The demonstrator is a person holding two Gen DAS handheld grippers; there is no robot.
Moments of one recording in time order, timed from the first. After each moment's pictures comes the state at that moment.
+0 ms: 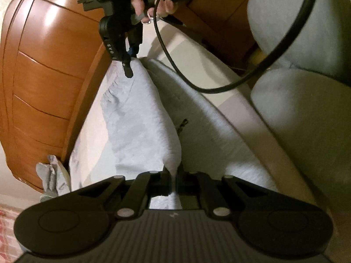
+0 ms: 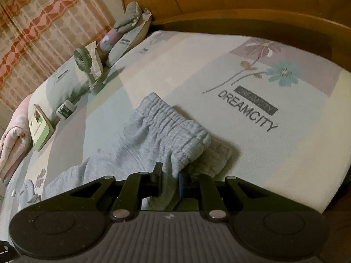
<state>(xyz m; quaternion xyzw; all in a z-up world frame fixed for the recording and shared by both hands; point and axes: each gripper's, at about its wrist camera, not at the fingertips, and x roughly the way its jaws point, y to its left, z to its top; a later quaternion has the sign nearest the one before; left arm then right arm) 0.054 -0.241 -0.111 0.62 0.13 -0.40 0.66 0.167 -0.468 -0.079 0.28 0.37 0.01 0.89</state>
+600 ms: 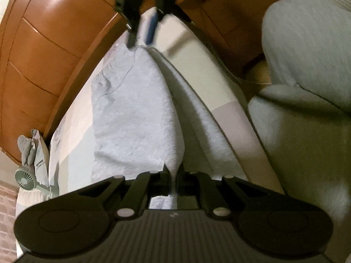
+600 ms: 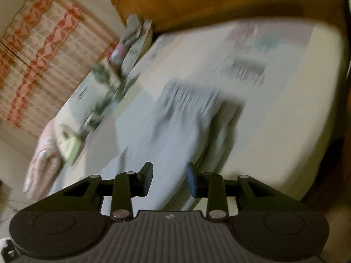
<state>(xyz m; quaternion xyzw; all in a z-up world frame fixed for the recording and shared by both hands) 0.065 -0.239 -0.111 0.56 0.19 -0.40 0.70 0.091 -0.439 -0.075 0.41 0.35 0.05 0.84</state>
